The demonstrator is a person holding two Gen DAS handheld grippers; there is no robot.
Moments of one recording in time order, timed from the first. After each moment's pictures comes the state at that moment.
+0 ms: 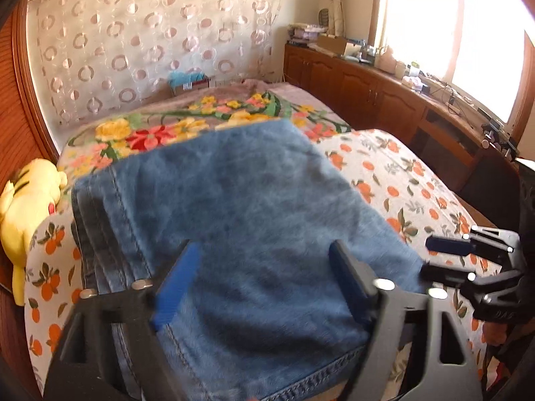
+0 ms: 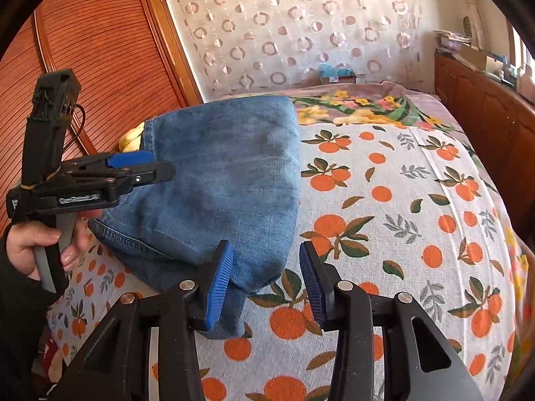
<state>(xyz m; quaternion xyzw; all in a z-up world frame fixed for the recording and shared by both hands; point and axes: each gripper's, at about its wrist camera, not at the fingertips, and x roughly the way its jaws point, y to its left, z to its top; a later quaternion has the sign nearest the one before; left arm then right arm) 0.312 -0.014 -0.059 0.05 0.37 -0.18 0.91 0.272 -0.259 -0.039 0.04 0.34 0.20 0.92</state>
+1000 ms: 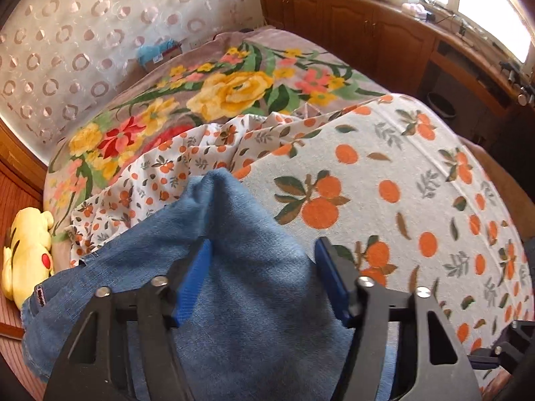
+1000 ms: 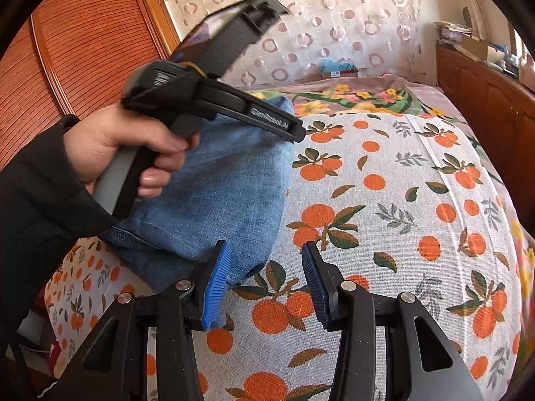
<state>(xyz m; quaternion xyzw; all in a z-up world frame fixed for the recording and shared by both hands) 0.435 -0.140 -0.091 0.17 0.48 -0.16 0.84 0.277 -0.270 -0.052 0.06 0.35 0.21 0.91</state>
